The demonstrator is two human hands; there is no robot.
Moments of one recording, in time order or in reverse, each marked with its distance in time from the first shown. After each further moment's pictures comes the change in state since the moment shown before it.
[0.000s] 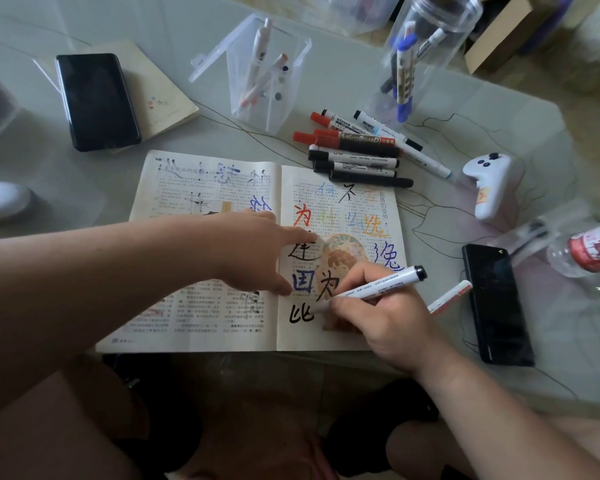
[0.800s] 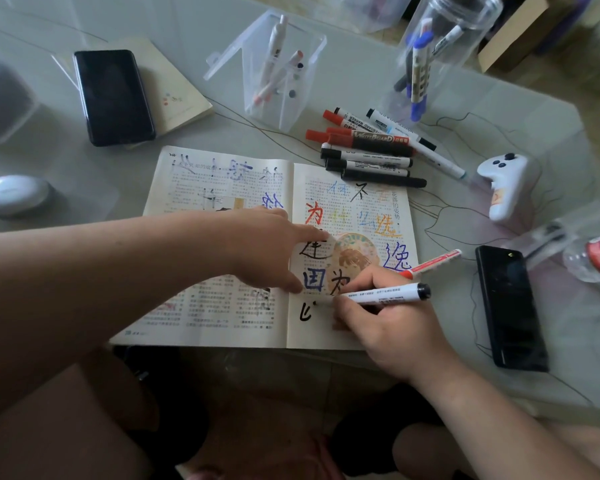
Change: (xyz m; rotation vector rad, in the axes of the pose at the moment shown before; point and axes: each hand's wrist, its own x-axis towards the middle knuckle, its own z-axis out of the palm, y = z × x) left_hand 0.004 -0.001 0.001 -0.013 0.026 0.010; right_hand -0.005 0.001 0.011 -0.155 0.124 -0.085
